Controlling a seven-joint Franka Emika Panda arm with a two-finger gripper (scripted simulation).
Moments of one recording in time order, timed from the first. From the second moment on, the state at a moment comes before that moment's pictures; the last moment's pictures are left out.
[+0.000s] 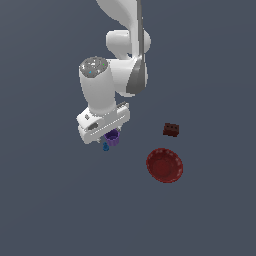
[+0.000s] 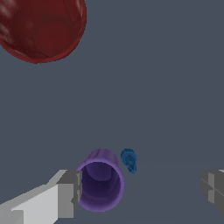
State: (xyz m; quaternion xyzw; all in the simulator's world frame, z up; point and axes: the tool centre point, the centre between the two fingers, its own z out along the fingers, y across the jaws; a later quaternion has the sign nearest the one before) arm -0.010 -0.079 0.170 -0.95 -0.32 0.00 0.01
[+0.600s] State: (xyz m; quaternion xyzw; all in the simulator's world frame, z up) arm -0.026 -0.103 0.119 -0.90 -0.44 0.00 0.00
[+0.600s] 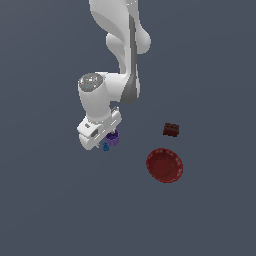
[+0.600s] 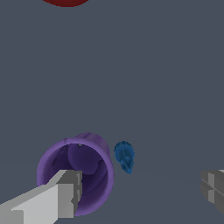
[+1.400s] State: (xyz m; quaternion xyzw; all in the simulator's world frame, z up) arm -0.037 -0.115 0.093 -0.87 -0.49 0.00 0.00
